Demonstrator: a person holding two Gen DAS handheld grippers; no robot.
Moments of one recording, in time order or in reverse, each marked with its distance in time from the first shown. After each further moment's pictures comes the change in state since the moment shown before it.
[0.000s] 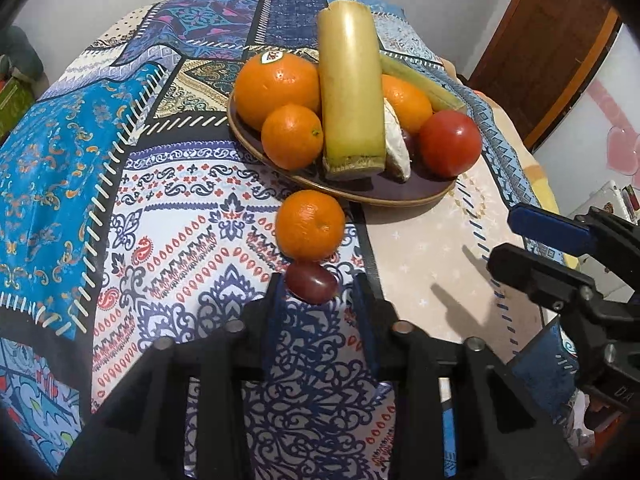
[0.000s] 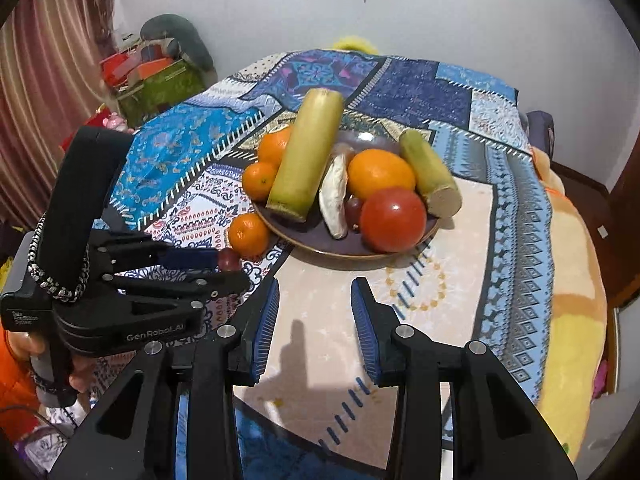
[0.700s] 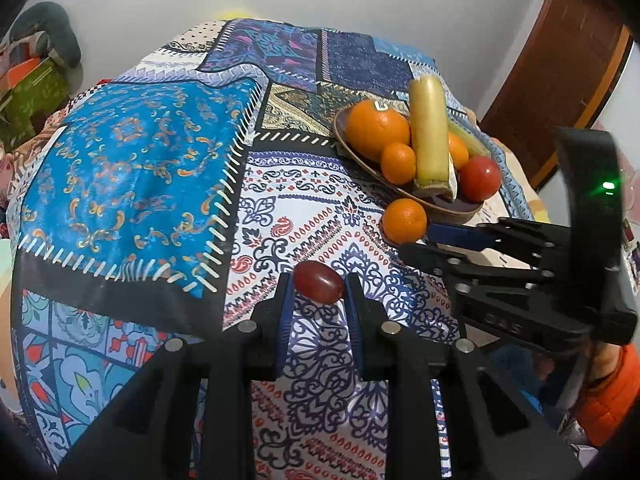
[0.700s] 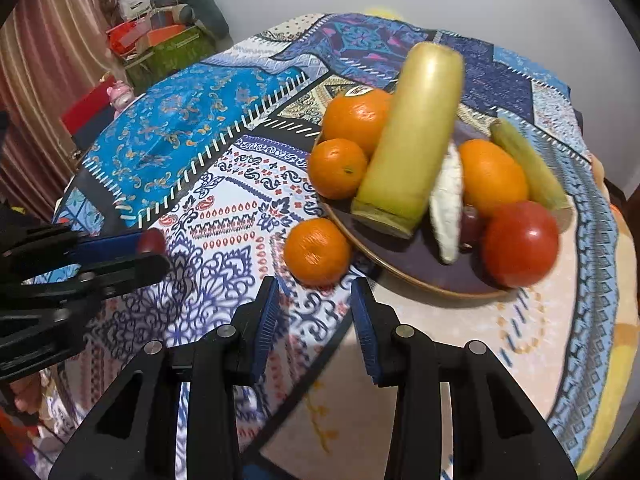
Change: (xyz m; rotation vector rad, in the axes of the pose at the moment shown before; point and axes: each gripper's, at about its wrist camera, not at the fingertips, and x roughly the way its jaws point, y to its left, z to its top) left arm -0.069 0.077 -0.032 -0.094 -0.129 0.003; right arm 0.072 0.050 0.021 -0.034 0.107 0.030
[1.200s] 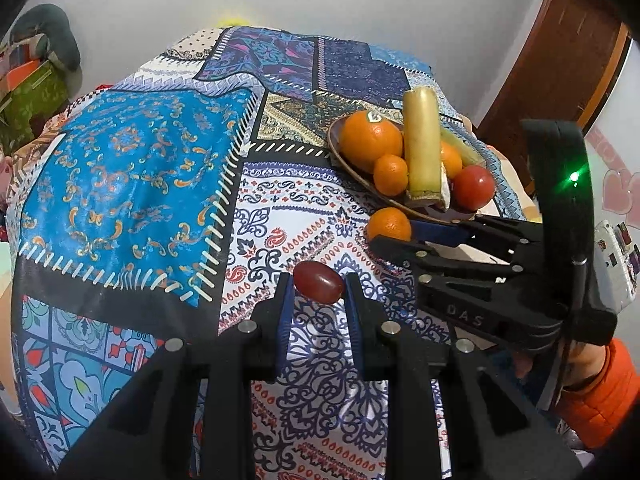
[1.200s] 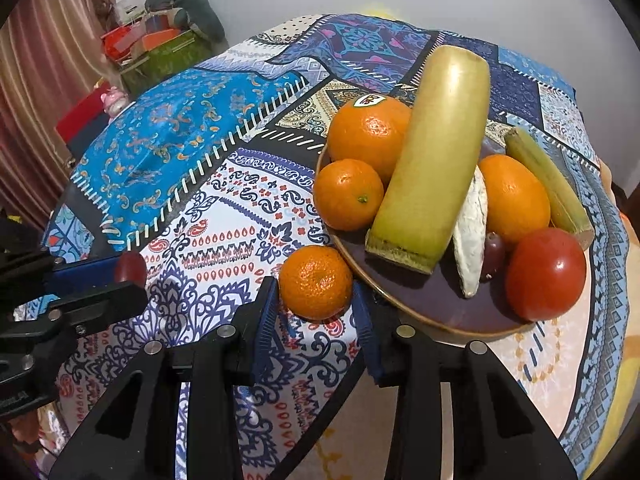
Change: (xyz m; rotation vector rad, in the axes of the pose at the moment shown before) left arm -0.002 -0.008 0.006 0.004 -0.021 -0.006; right arm 0.008 0.004 0.009 -0.003 -0.027 -0.004
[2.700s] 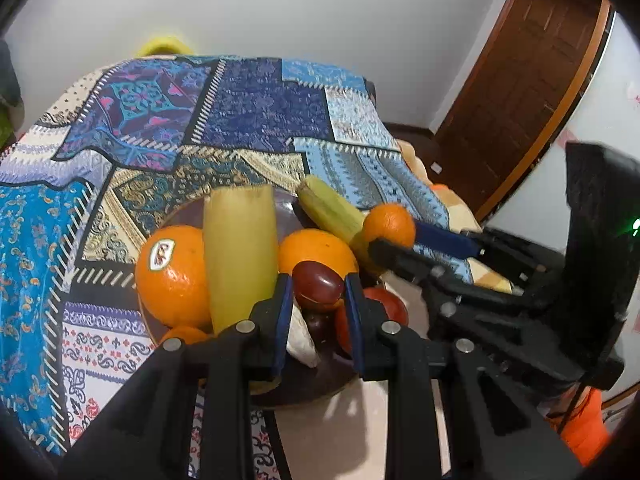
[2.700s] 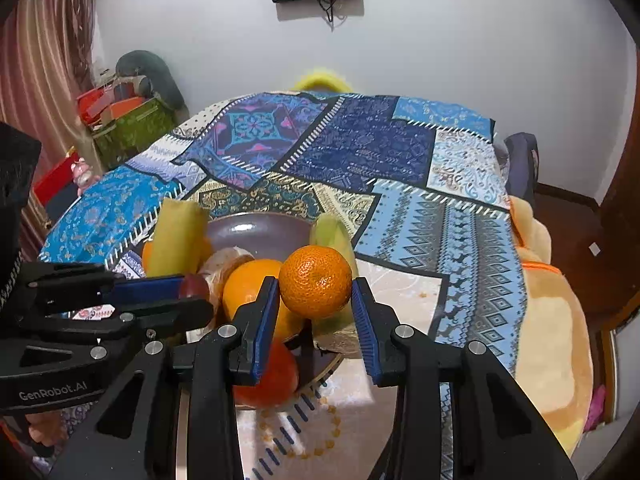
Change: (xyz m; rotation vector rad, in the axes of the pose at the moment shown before) left arm 0.091 -0.117 0.106 0.070 -0.039 -0.148; right arm -0.060 -0.139 0.021 0.065 -0.207 -0.070
